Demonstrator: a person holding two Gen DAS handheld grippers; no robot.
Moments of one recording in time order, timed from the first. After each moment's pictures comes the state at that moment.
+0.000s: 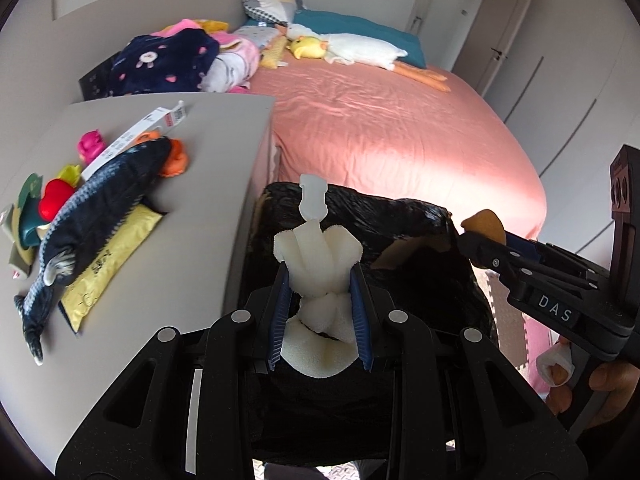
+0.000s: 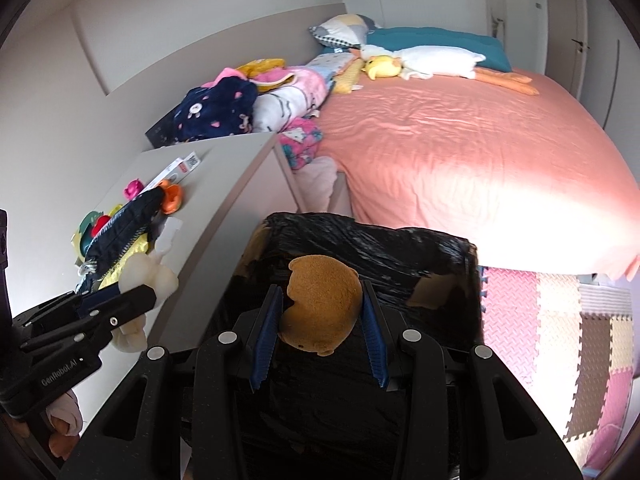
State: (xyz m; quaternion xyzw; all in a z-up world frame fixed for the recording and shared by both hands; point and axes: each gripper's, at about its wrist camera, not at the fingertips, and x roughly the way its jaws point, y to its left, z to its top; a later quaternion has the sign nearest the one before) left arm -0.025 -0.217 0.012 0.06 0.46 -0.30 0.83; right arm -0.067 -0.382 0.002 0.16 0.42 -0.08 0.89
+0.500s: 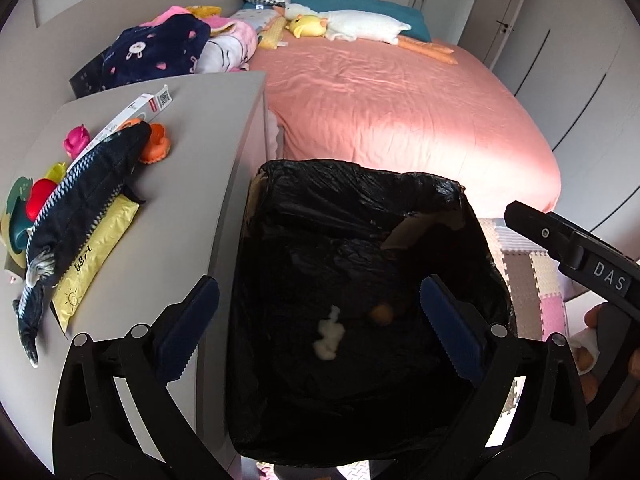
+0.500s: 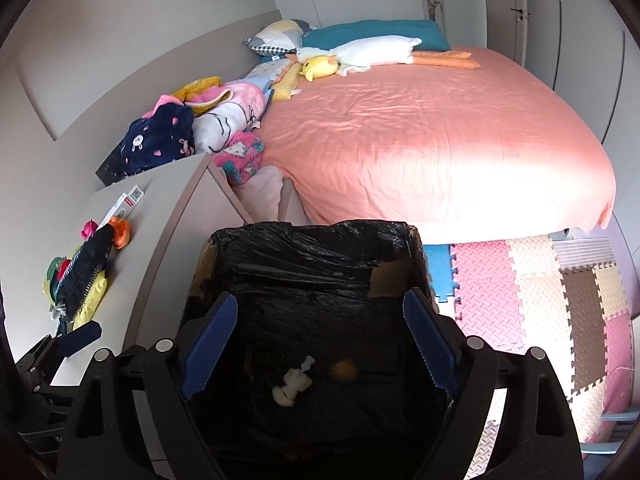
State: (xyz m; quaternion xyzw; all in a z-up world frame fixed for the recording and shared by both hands) left arm -0.022 -0.239 -0.009 0.10 0.48 -0.28 0.82; right arm -0.085 -0.416 -0.007 0.21 0.41 -0.17 0.87
